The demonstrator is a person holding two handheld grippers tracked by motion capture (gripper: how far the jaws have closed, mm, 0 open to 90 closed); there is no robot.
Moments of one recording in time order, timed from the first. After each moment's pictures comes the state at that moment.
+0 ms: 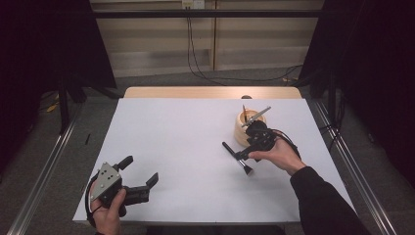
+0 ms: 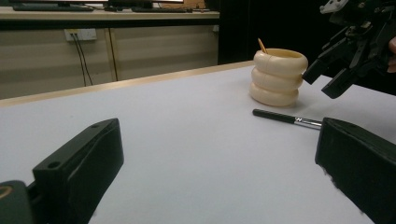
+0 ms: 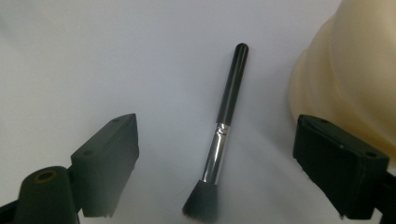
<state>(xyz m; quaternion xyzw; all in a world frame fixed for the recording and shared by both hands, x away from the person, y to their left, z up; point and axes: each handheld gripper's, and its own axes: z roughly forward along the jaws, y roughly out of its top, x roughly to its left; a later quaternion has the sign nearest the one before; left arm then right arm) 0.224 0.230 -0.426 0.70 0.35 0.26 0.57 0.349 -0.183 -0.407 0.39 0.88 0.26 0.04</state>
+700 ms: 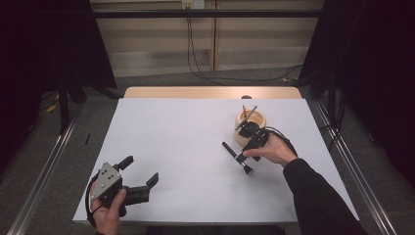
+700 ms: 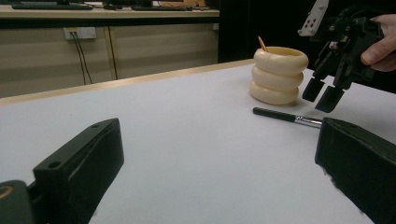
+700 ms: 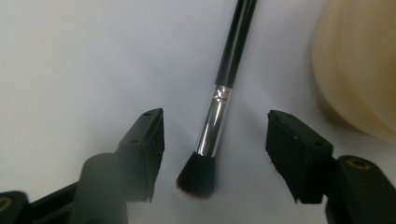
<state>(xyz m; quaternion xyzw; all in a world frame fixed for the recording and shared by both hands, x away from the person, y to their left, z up) 0.224 0.229 -0.426 0.70 0.36 0.26 0.57 0.372 -0.174 -0.424 0.39 0.91 0.14 -0.04</state>
